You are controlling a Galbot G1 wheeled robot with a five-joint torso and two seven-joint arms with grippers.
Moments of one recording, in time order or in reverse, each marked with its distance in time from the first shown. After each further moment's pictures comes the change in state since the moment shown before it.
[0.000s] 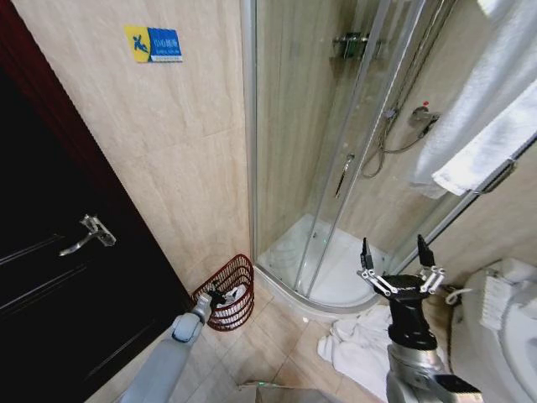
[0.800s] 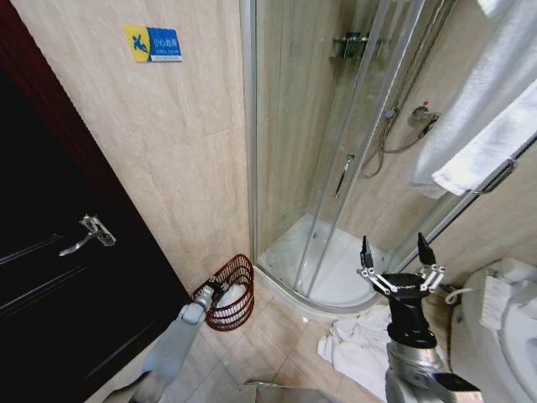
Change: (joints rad) left arm -0.260 -0.043 0.055 0.490 0.130 -0.208 -0.081; right arm 0.019 0.000 -0.024 -0.017 -0.015 0.013 -0.021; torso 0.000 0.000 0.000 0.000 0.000
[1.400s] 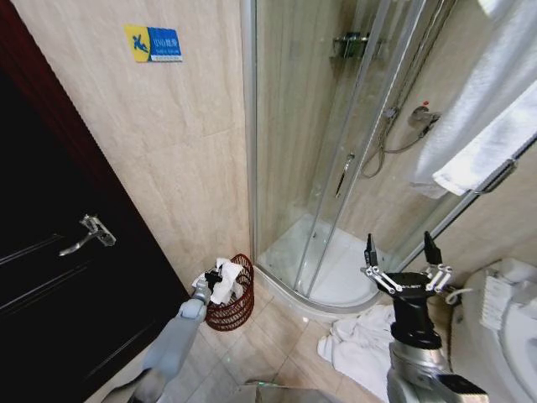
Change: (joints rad) left arm -0.082 -0.030 0.015 0.082 -0.191 -0.176 -0.034; right arm -0.007 0.000 0.006 0.034 0.001 -0.007 0.014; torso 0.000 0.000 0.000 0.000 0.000
